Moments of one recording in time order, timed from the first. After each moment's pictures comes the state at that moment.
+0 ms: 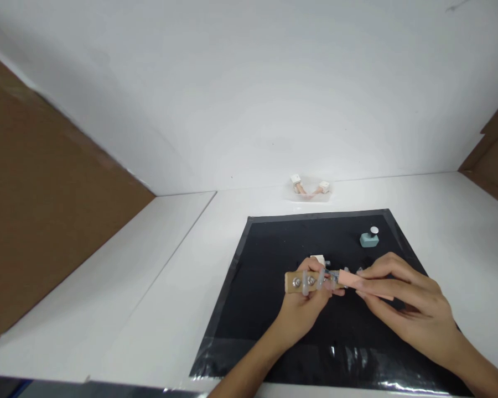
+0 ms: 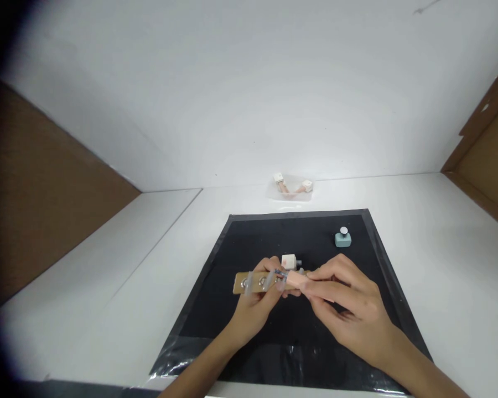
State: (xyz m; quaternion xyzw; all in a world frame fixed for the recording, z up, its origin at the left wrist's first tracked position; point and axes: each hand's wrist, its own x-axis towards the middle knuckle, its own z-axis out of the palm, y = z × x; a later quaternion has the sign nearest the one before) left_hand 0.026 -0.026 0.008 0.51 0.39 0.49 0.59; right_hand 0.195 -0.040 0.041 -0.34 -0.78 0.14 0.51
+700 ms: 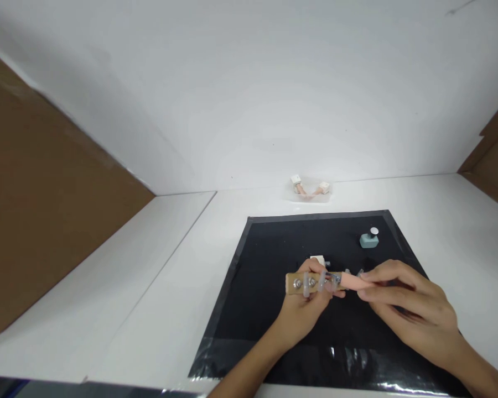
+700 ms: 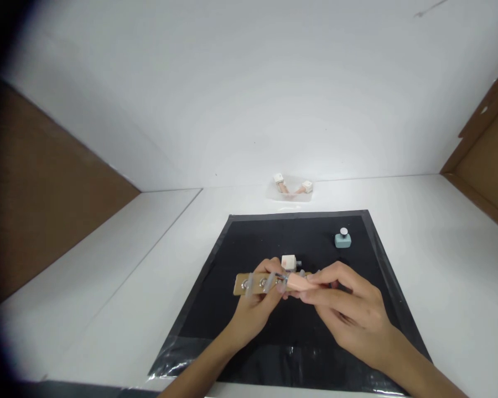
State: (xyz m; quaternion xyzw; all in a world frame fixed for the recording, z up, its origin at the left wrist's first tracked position) left_hand 0.025 -0.025 0.011 0.52 0.37 0.50 0.59; right_hand 0.197 -0.043 0.037 -0.35 -0.79 0.11 0.49
